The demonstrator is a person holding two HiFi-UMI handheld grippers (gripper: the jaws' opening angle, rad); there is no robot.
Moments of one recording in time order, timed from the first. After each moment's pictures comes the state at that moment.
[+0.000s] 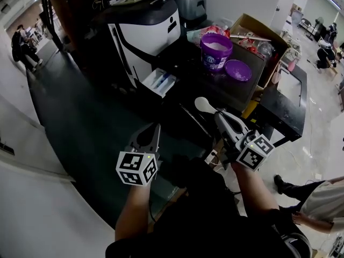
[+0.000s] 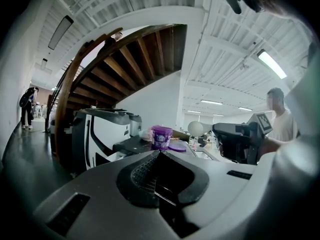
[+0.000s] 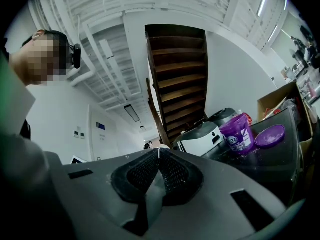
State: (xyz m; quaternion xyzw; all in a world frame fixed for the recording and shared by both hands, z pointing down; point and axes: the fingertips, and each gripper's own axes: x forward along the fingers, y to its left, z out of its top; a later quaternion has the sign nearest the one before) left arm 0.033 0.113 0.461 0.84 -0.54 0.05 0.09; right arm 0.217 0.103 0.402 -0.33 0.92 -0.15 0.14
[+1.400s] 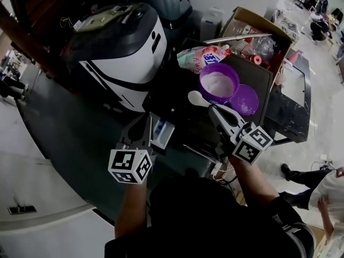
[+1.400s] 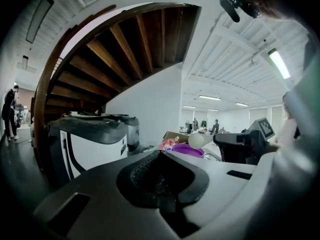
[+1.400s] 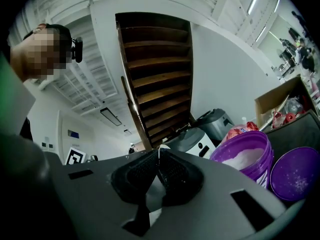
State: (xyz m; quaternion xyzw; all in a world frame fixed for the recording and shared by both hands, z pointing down) left arm 0.005 -0.218 0.354 0.86 -0.49 0.08 0.09; right arm 0.192 -0.203 0.336 -0.39 0.89 -0.20 0.13
